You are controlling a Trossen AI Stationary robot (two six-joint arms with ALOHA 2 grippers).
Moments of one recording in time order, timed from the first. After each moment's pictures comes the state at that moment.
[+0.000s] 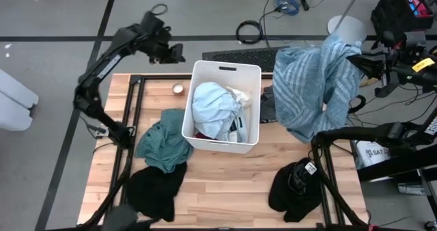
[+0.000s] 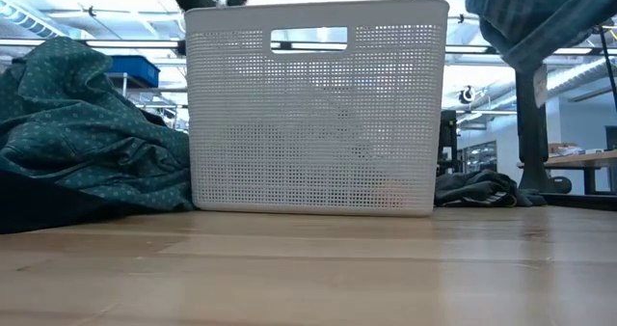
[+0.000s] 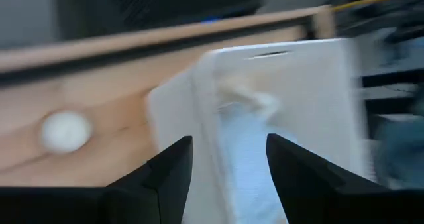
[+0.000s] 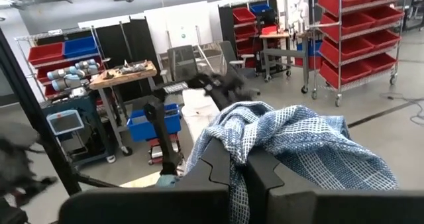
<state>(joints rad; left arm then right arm) 0.95 1.53 1.72 -1.10 0.47 -0.51 -0.70 1.01 2.22 -1.21 -0.37 0.20</state>
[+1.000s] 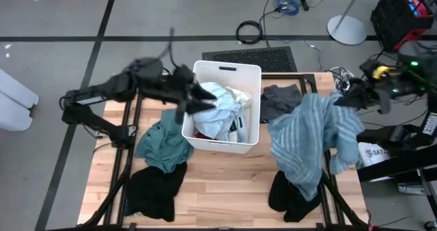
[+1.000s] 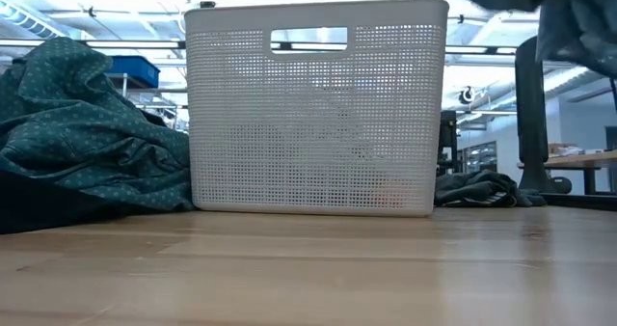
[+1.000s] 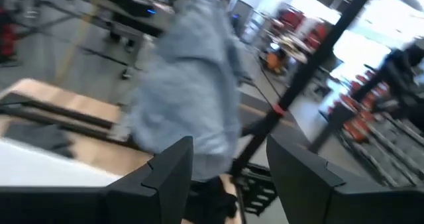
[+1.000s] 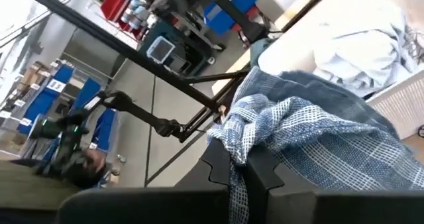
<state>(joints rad) 0.05 1.37 1.69 -0.43 0.25 -0.40 -0.70 0.96 2.03 -1.54 -0.79 0.55</state>
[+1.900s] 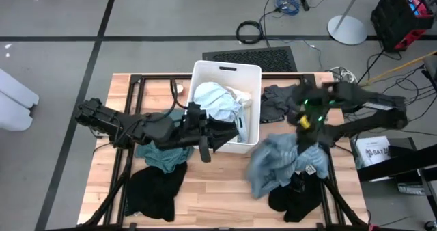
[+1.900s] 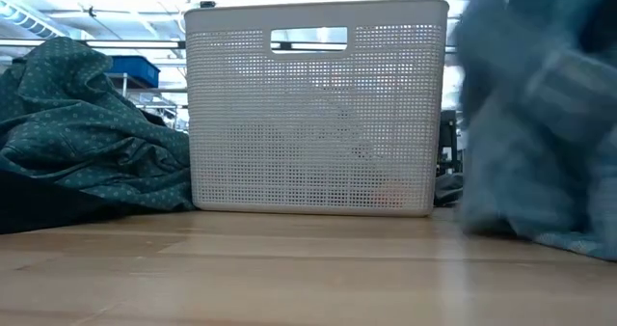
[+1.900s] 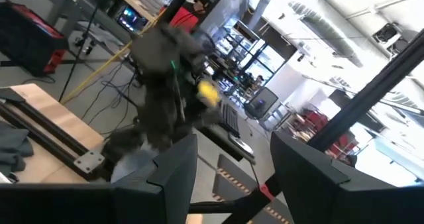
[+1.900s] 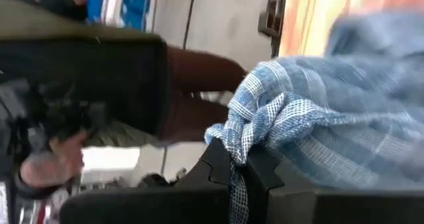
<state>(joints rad) -0.36 1.55 1.69 -0.01 -0.49 -0.65 -0.06 1.02 1.24 -1.17 -0.94 0.30</state>
